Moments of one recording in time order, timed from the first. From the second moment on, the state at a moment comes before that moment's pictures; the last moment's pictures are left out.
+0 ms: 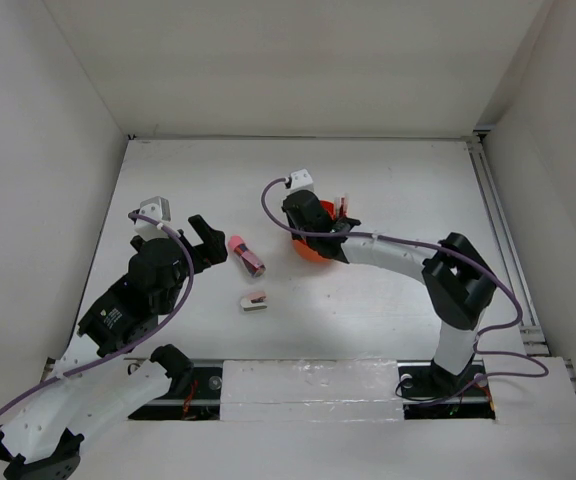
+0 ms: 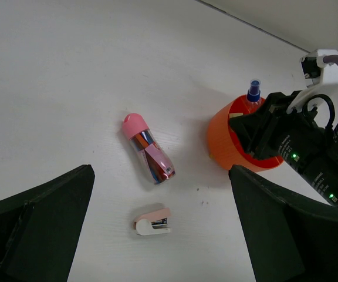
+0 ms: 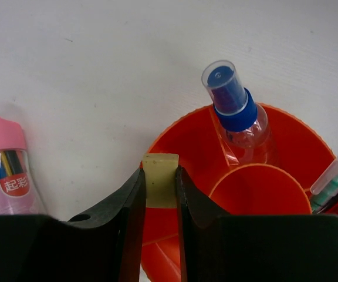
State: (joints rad) left arm -0.68 0.62 0.92 -0.71 -0.55 -0.65; right arm 0.85 1.83 1.29 -0.07 0.45 0.25
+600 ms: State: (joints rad) left arm -0.68 0.61 0.92 -0.71 -0.54 -0.65; right arm 0.88 1.81 1.31 -0.13 0.55 0.33
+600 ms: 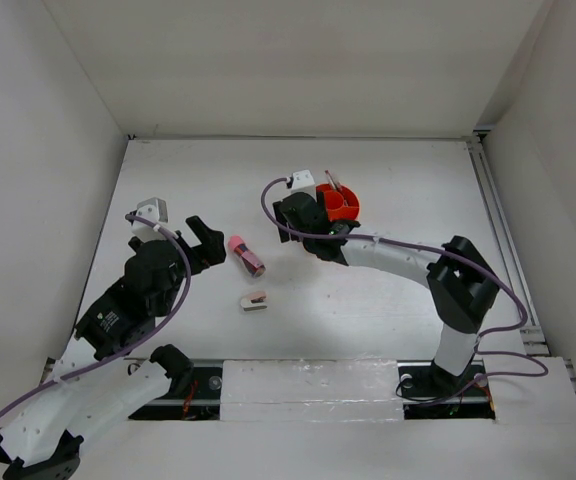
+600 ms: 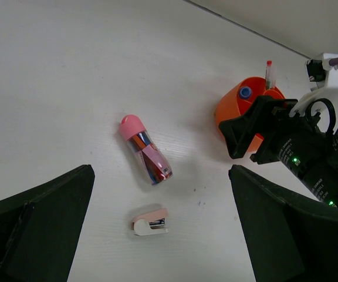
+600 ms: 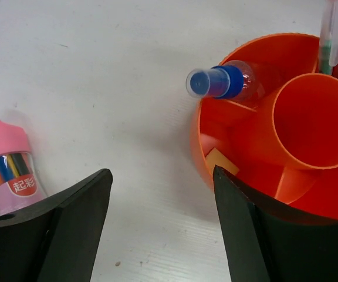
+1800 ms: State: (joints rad) left arm -0.68 0.62 0.92 -0.71 -0.56 -0.66; right arm 0.93 1.34 1.03 -0.22 0.43 0.28
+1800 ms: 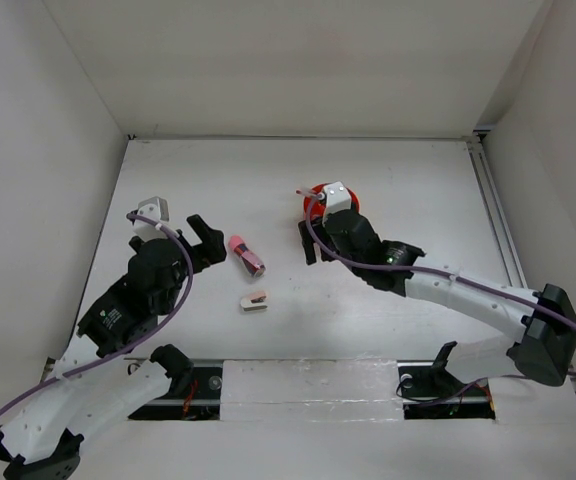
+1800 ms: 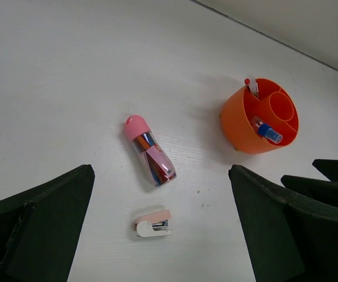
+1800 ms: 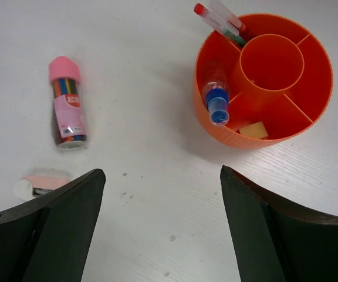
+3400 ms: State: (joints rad) left arm -0.68 0.61 0.96 -0.82 -0.72 -0.79; right arm 1.12 1.94 1.35 -0.28 -0.27 -0.40
